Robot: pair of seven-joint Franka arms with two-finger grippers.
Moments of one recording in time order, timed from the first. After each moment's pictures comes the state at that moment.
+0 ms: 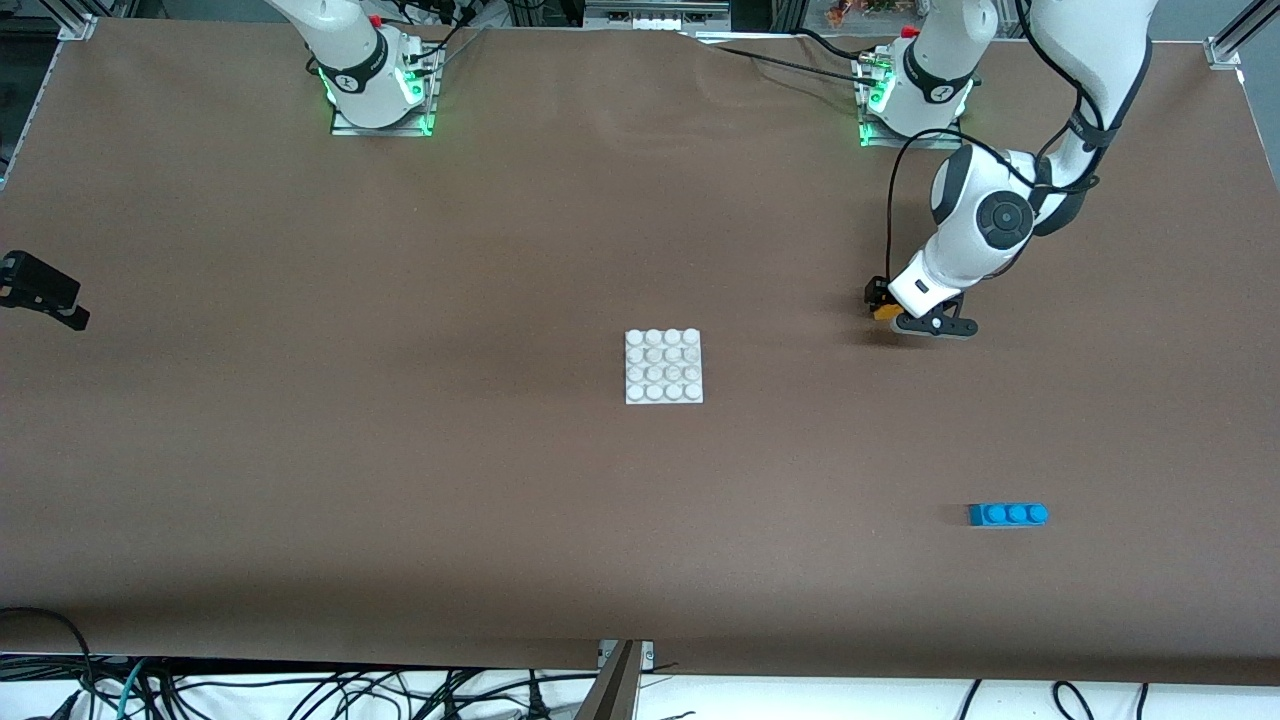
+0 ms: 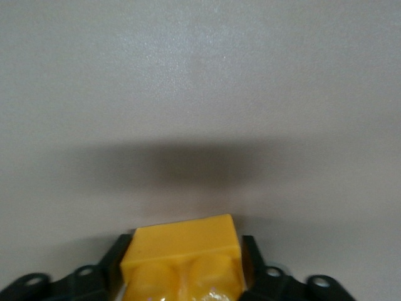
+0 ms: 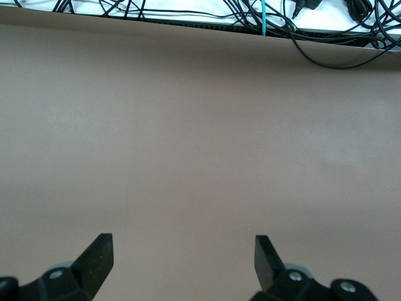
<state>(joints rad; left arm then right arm) 0.03 0.26 -0.20 -2.52 0.01 2.69 -0.11 0.08 0.17 -0.22 -1.45 0.03 1.76 -0.21</state>
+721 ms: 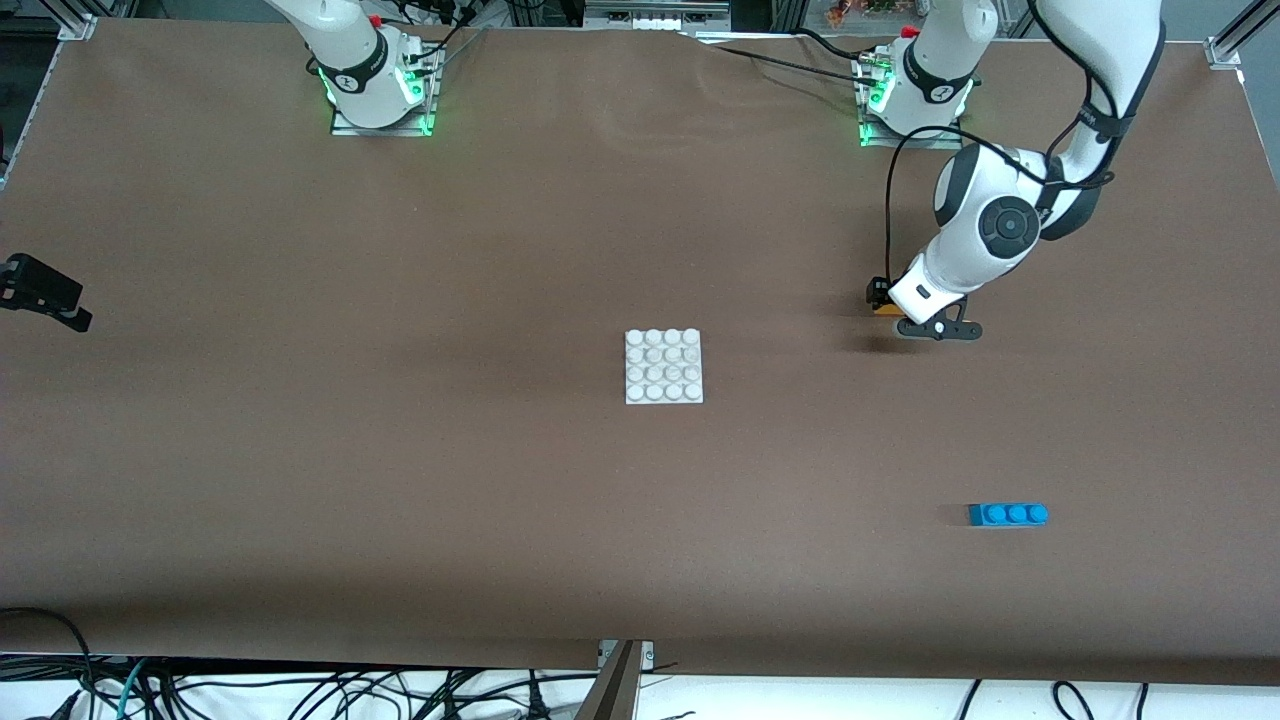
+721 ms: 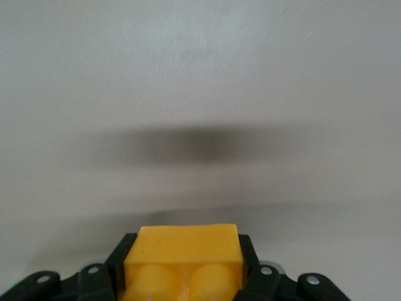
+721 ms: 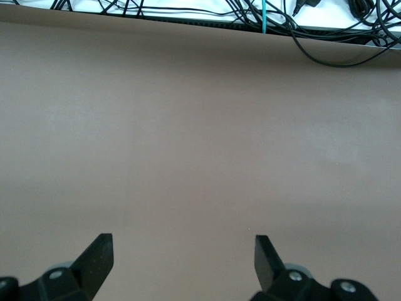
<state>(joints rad) 0.03 0.19 -0.23 -2.36 0.01 2.36 -0.17 0.08 0.17 -0.22 -1.45 0.03 1.76 -0.21</state>
